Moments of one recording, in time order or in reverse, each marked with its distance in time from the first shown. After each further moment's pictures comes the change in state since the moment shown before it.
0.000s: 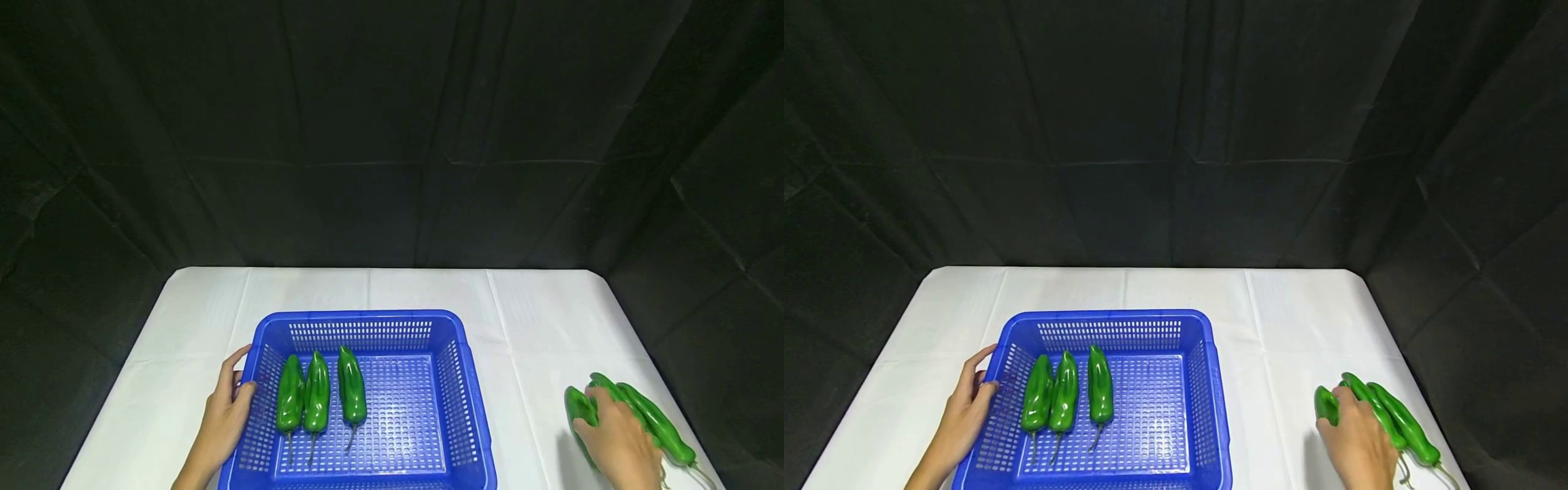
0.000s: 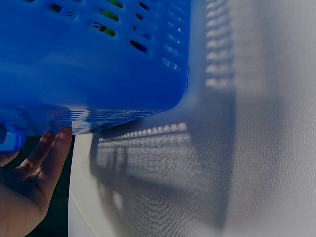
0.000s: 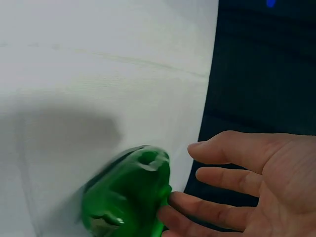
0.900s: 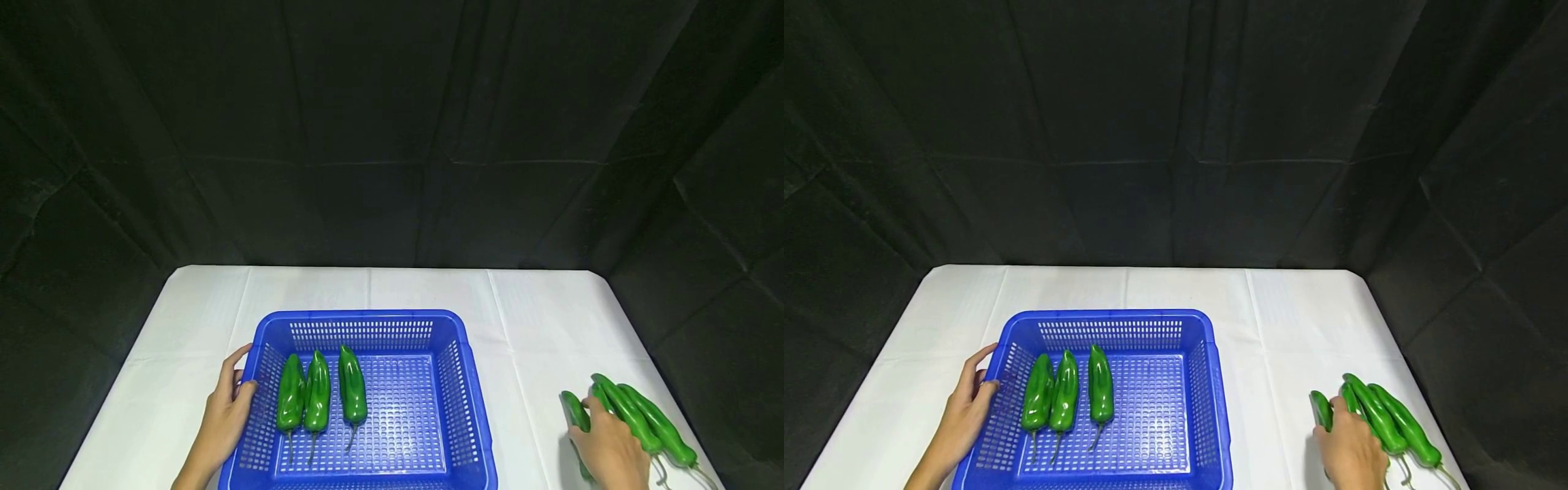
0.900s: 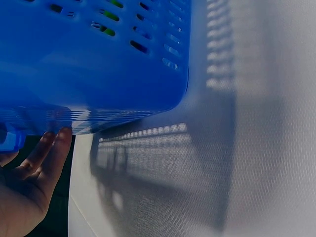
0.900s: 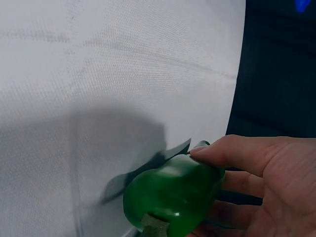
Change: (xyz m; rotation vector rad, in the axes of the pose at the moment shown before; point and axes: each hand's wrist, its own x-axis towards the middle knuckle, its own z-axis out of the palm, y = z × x) left_hand -0.002 0.002 0.000 0.014 0.008 0.002; right_hand 0.008 0.003 0.023 -0.047 -0.024 0.048
